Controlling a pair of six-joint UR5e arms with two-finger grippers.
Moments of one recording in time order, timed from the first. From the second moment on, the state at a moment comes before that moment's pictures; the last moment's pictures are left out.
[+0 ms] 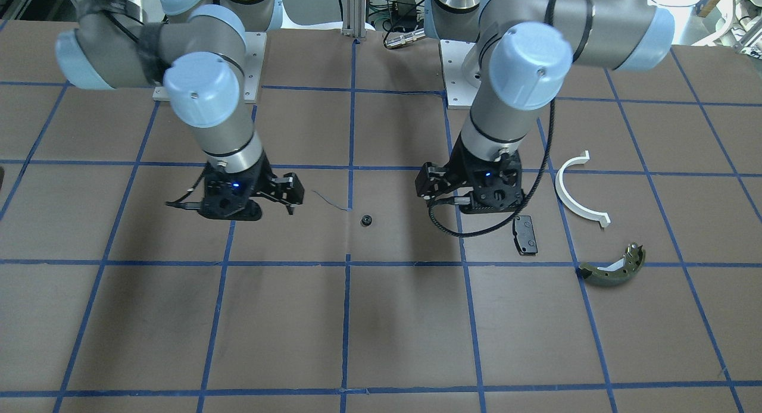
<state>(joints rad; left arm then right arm) -1.70 -1.76 -1.74 -1.22 1.54 -0.22 1.66 -1.41 1.85 -2.01 -1.51 0.15</state>
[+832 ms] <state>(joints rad) -1.93 -1.94 -1.89 -0.94 1.55 -0.38 0.93 -1.42 1.84 -2.04 -1.57 -0.75</state>
